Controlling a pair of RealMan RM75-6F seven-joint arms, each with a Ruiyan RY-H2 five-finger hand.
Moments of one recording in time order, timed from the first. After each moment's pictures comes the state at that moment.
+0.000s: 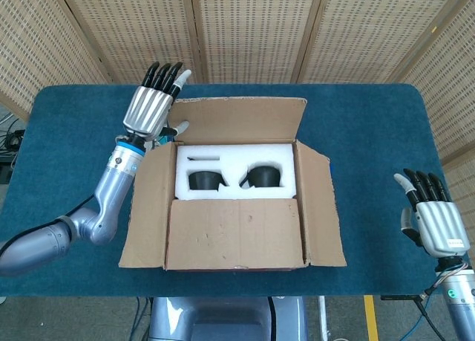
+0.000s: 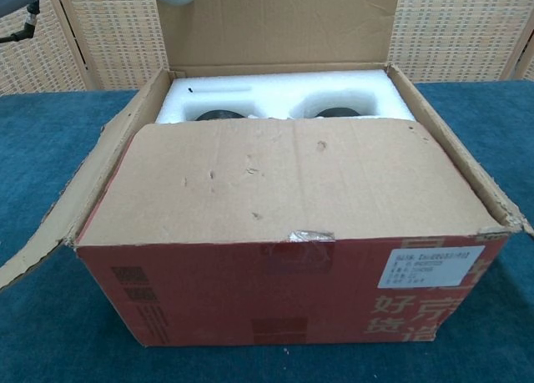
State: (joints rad) left arm -1.03 -1.43 -0.35 -1.30 1.00 1.01 0.46; right arm 0.21 -0.97 0.12 -1.80 -1.40 1.37 -0.08
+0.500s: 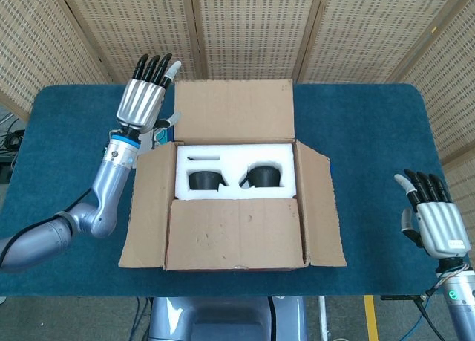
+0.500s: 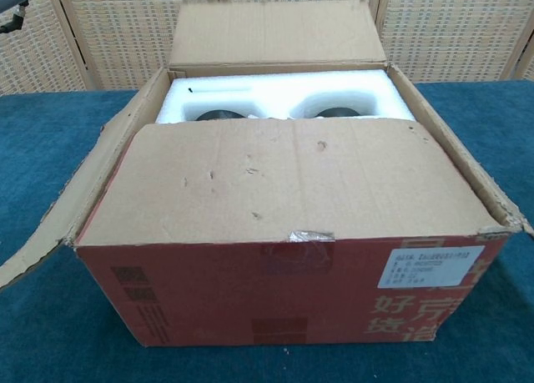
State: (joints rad) left arm -1.03 -1.43 -0.36 -1.25 0.97 1.01 0.47; right arm 0.21 -0.96 0.12 -1.81 -1.41 1.37 -0.08
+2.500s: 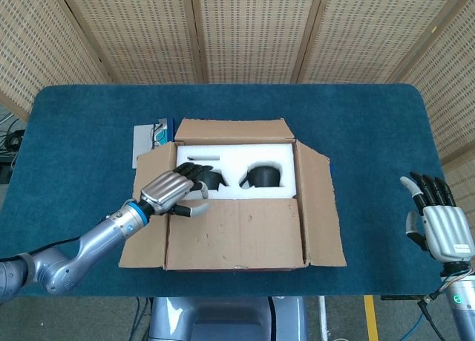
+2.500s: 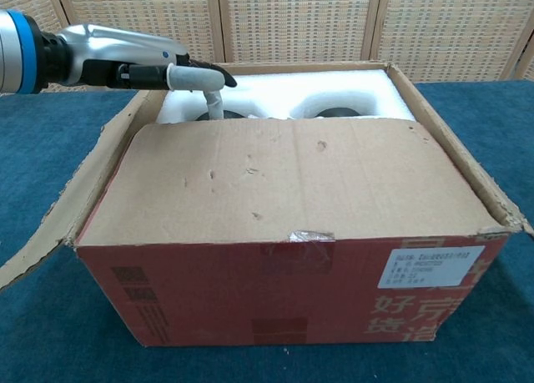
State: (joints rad) left arm -0.96 -1.14 -0.18 -1.85 1.02 0.65 0.16; right arm 0.18 -0.96 0.12 -1.80 -1.41 1.39 -0.04
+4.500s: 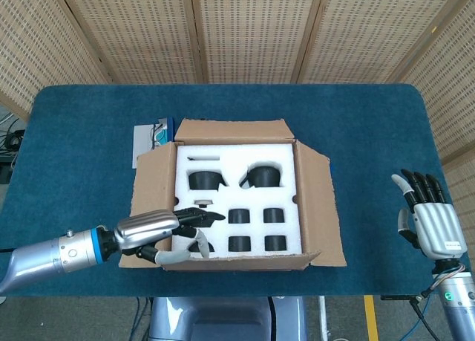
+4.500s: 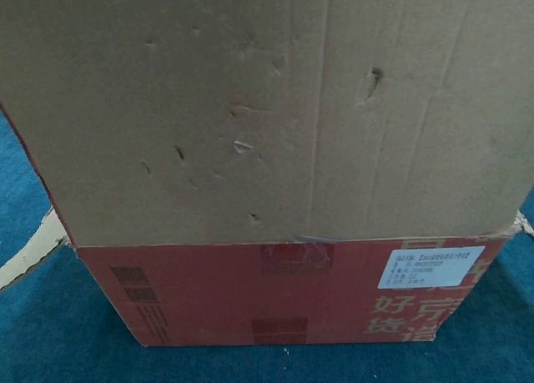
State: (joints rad) left arm -0.95 -0.69 -0.06 -1.96 2.13 0.89 -1.33; right arm 0.20 -0.98 0.13 -1.84 -1.41 1.39 -0.10
